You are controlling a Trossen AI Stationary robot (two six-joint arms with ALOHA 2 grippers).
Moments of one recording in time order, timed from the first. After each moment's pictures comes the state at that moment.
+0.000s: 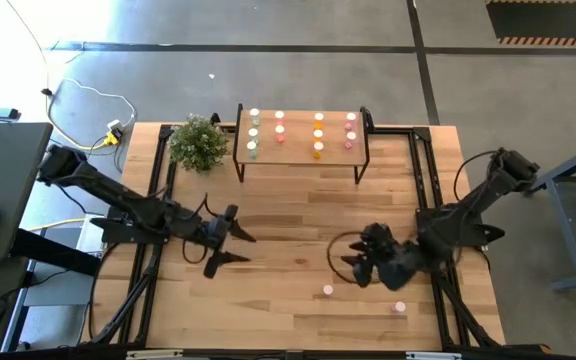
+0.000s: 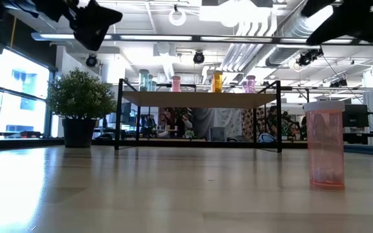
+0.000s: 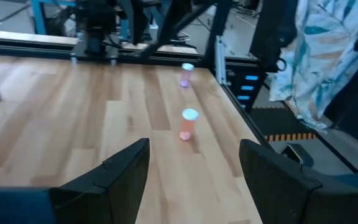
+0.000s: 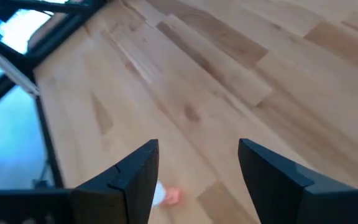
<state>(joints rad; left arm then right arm) -0.27 1.06 0.47 0.33 -0.13 -0.20 0.67 1.30 0.93 -0.56 0.63 1.23</state>
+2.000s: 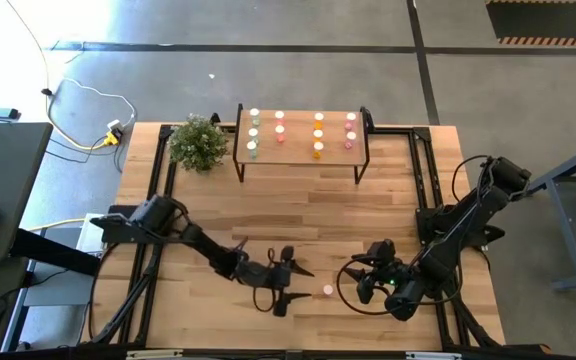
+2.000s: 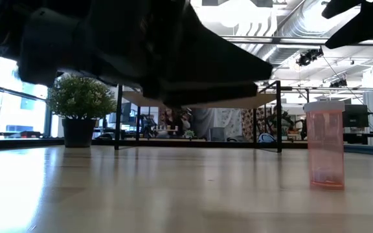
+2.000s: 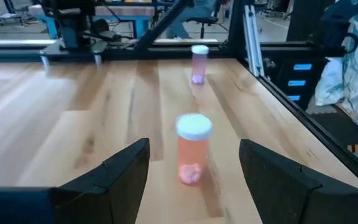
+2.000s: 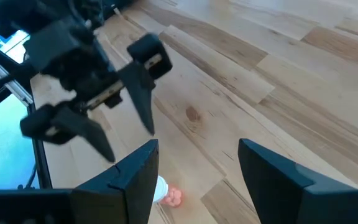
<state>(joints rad) -0.35 2.14 0.94 0.99 -0.34 -0.09 0.84 1.43 0.93 -0.55 0.86 1.41</state>
